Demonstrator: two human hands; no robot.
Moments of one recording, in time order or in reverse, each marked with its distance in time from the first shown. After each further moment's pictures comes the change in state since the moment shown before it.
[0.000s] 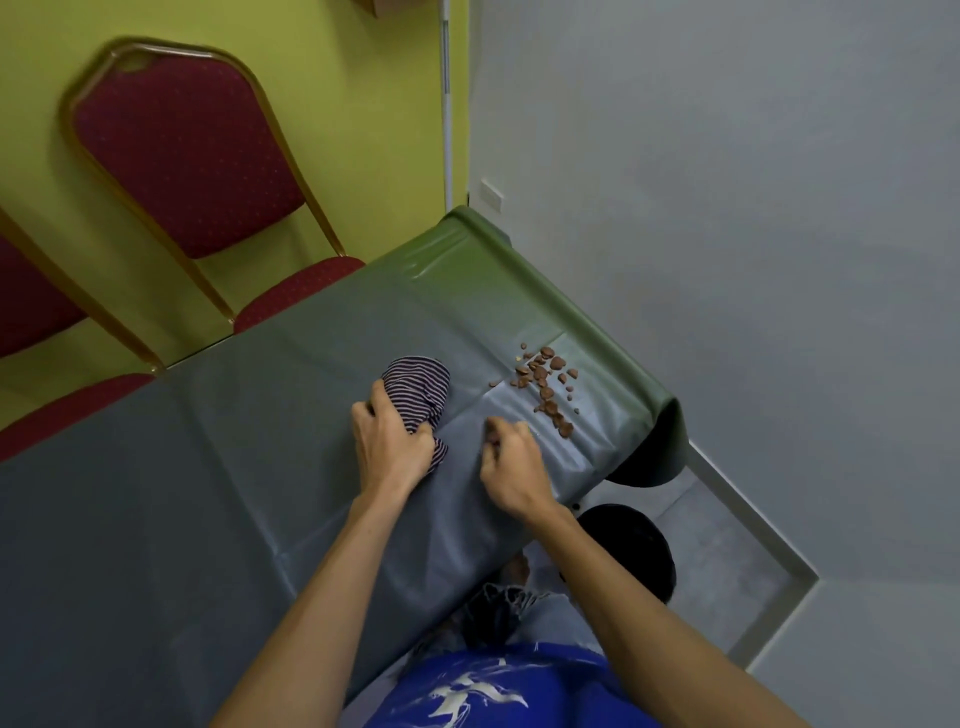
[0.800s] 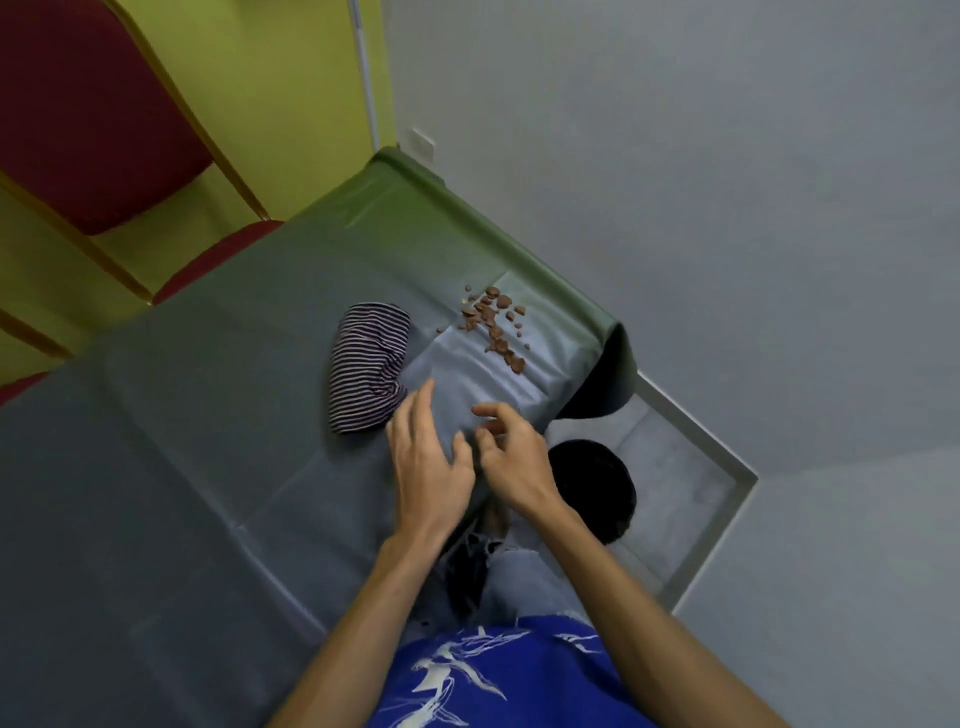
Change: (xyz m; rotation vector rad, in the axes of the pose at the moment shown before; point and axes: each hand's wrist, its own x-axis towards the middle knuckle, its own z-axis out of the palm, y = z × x) left_hand -0.109 -0.005 0.045 -0.196 -0.089 0.358; right_hand -0.074 0.032 -0.014 0.333 0.132 0.159
